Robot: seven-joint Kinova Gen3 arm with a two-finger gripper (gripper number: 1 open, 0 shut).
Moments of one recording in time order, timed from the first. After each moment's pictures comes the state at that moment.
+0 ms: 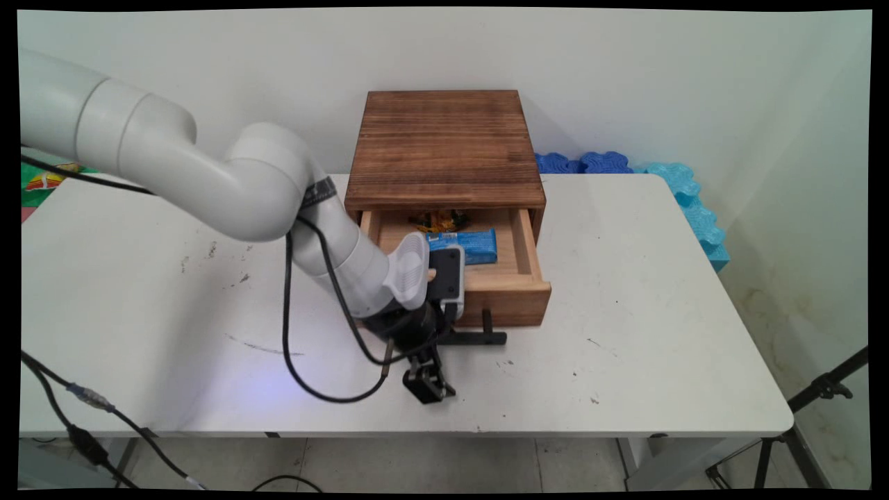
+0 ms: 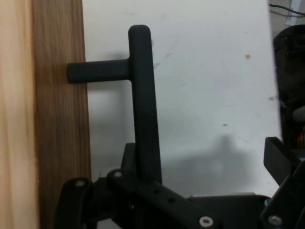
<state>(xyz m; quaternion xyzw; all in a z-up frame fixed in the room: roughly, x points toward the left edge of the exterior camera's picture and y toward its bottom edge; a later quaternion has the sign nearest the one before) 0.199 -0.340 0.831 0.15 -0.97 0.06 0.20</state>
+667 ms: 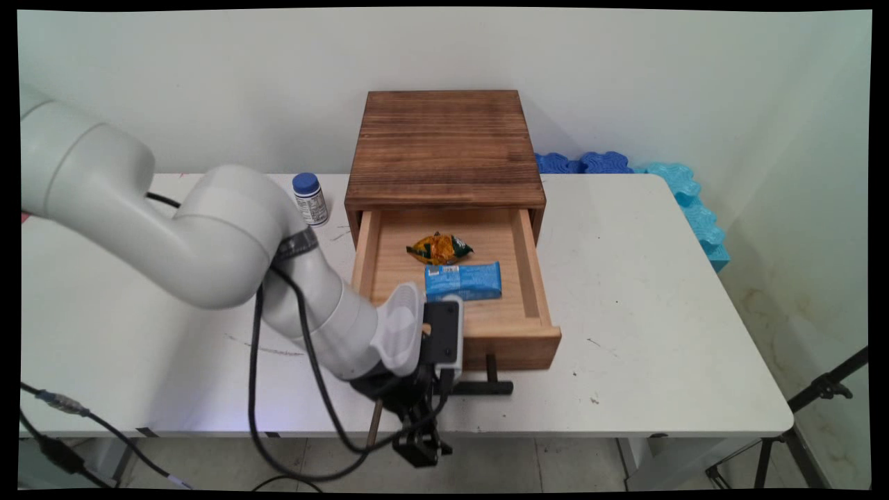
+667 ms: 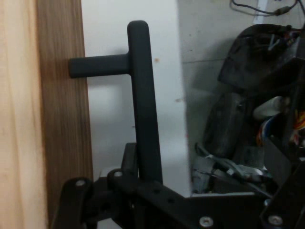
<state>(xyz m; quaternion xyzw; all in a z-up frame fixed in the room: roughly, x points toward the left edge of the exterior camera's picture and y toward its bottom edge) 0.178 -0.272 0.839 0.14 -0.97 0.05 0.20</state>
